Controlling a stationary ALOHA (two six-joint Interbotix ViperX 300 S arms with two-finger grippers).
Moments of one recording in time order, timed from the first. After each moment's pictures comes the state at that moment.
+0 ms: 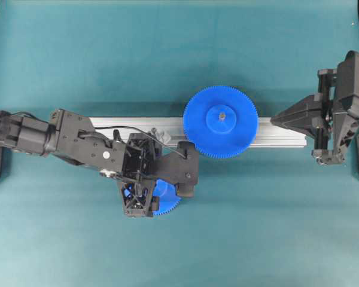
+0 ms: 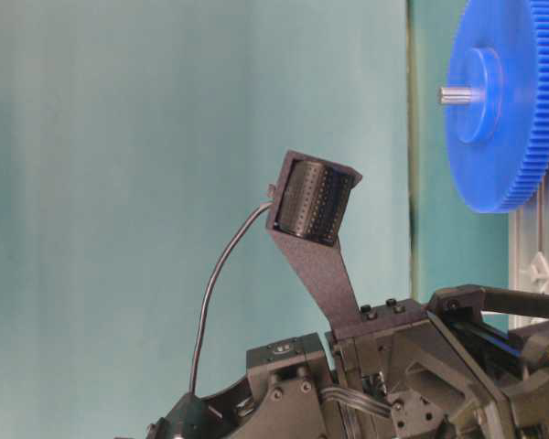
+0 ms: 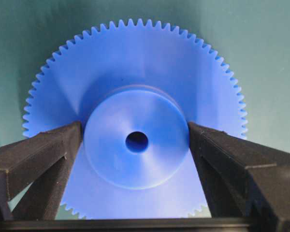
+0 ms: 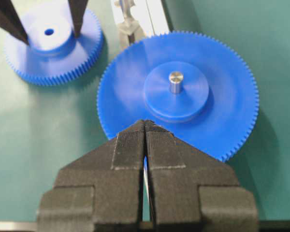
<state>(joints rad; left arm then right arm) -0.12 0.24 0.40 0.02 0.60 -0.09 -0.12 -0.71 1.14 0.04 0.09 0.09</state>
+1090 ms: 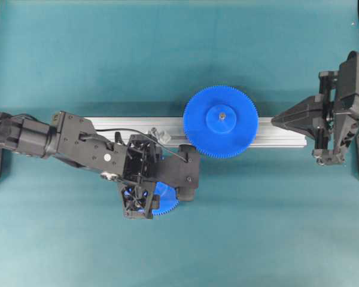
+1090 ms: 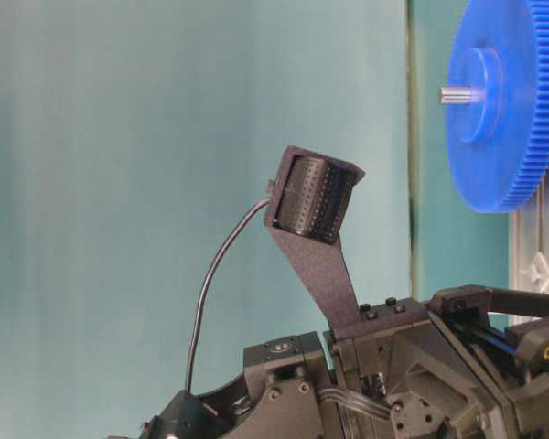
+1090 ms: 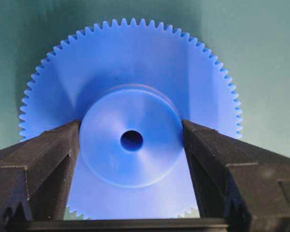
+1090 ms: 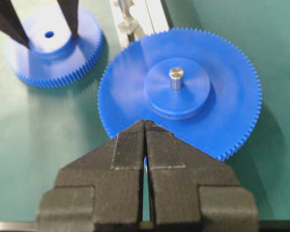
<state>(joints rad) -0.13 0.24 0.38 0.02 0.64 -0.09 -0.12 -0.71 1.17 0.04 0.04 0.13</state>
